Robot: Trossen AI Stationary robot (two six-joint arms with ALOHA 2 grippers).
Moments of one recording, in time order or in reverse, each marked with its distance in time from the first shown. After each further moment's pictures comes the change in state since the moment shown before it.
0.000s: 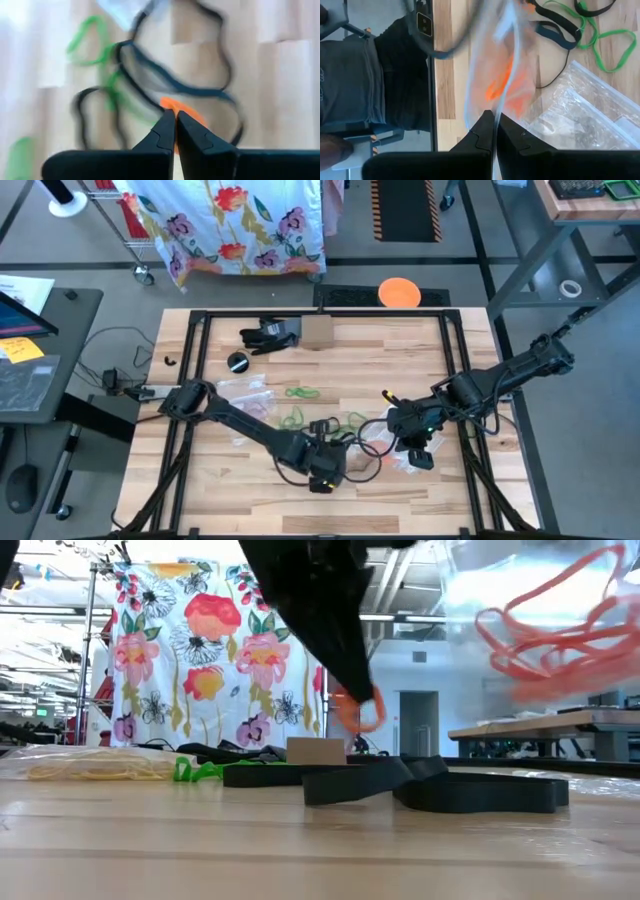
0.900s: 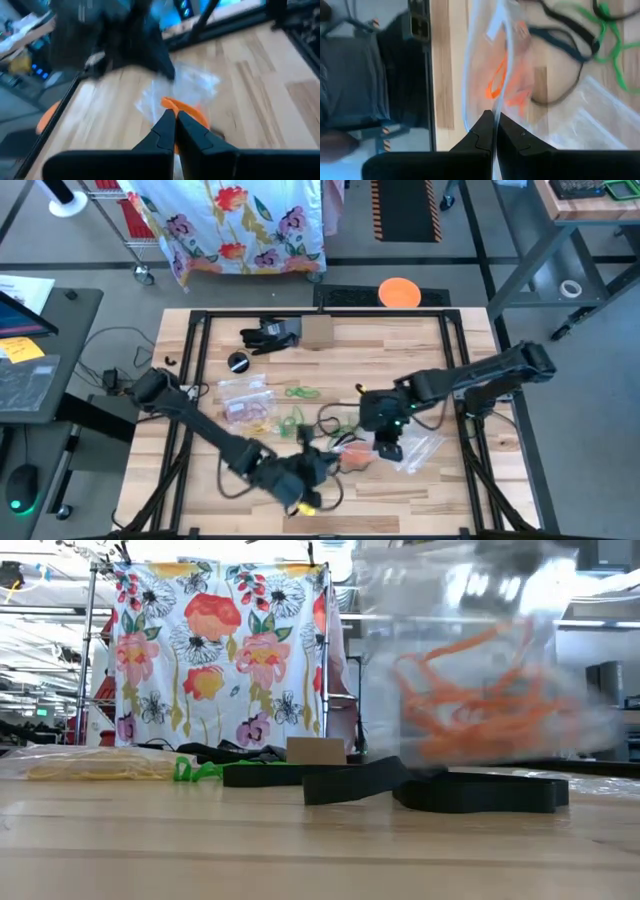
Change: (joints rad) left arm -0.189 -0.297 -0.276 0.548 -0.488 0.295; right arm -0.164 0.204 0.011 0.120 -0.192 -0.110
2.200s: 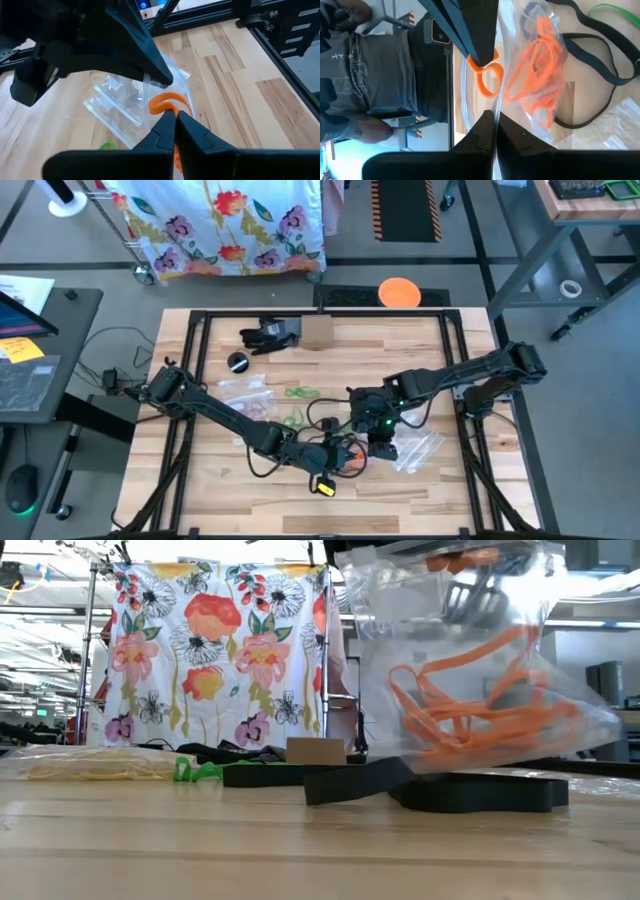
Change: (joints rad) left arm 0.173 0.084 -0.042 0.195 0.423 0.012; right arm -0.059 0.086 0.006 0.082 -0.196 -0.071
